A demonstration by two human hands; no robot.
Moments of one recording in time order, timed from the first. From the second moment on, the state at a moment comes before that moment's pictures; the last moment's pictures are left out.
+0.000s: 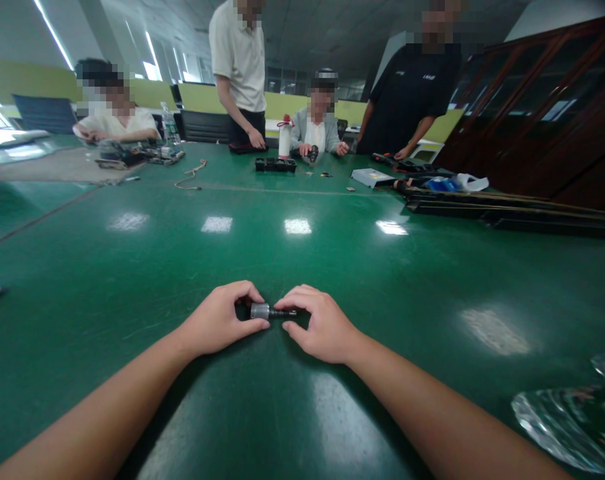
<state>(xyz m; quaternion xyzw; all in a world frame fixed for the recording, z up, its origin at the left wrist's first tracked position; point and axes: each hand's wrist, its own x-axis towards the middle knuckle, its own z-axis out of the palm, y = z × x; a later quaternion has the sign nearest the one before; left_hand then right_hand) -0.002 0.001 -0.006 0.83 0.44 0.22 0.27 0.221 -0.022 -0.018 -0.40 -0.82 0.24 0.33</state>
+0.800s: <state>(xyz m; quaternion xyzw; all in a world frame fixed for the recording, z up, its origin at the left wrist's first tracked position) 0.000 -0.001 -0.003 0.83 0.42 0.20 0.30 0.218 -0.020 -0.021 -0.41 -0.84 0.21 0.29</state>
